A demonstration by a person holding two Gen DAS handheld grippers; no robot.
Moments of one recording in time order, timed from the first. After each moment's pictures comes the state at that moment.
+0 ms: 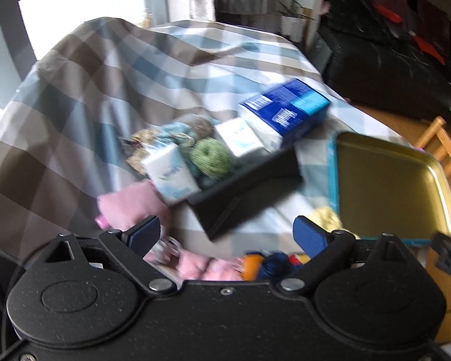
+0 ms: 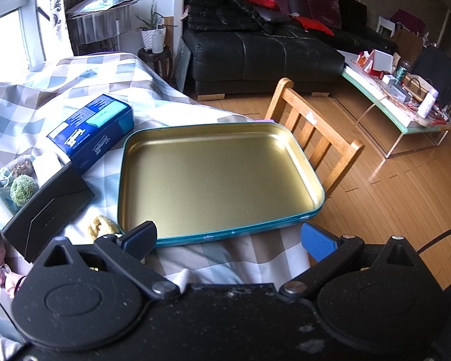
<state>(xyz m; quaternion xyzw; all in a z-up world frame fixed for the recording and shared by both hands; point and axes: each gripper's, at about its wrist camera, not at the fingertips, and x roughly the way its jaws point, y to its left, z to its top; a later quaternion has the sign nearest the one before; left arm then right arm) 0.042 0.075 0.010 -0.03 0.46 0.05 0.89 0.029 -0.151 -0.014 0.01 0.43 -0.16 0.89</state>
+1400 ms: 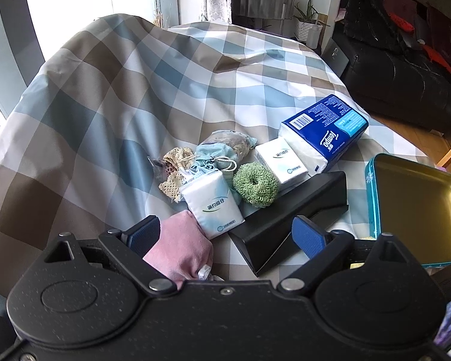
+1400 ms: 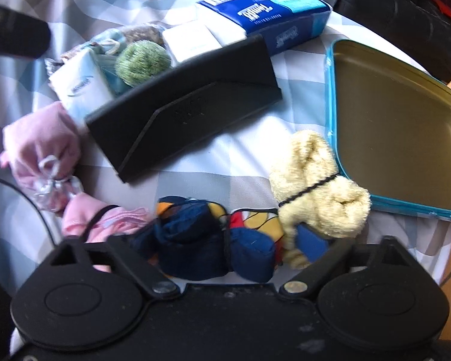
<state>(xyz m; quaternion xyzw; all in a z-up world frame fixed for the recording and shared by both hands) 0.073 0.128 -0.001 -0.04 0.45 0.05 0.89 0.082 -0.010 -0.121 -0.02 0.56 0.07 0.83</state>
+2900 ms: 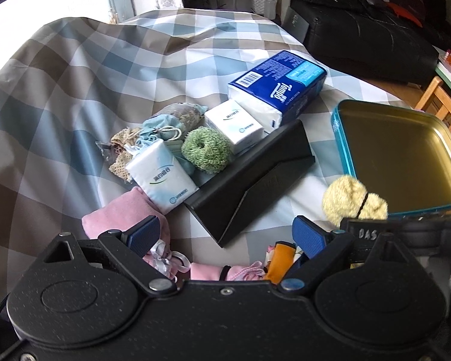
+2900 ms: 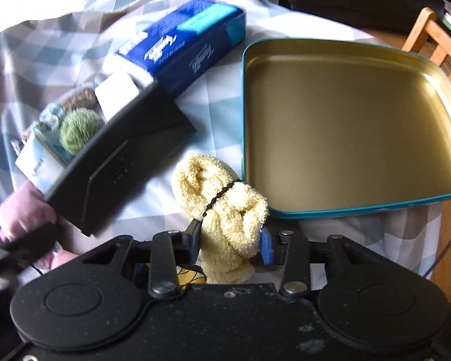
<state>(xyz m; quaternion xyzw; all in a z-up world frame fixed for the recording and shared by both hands) 0.061 0.075 -0.031 0.03 0.48 -0.02 0.88 0.106 -0.089 -0.100 0.08 0.56 0.01 0.82</state>
